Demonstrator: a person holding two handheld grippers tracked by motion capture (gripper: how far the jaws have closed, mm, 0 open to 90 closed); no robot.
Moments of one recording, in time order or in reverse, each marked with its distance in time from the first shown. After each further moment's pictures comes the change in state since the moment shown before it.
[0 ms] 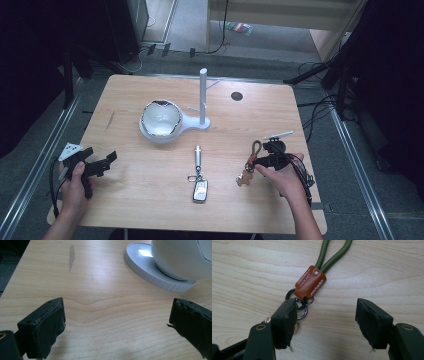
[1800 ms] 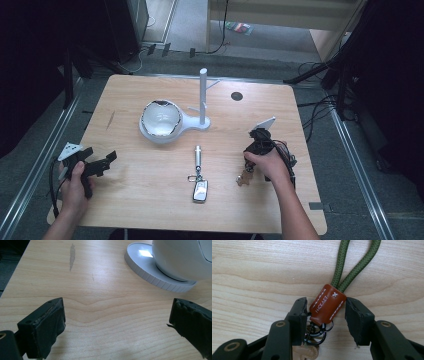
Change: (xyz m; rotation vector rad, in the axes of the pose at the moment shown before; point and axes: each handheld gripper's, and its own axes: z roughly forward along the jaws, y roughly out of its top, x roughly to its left) left arm 0.001 0.000 0.000 0.005 -0.002 -0.006; right arm 0.024 0.047 0.031 0.228 -0.027 0.097
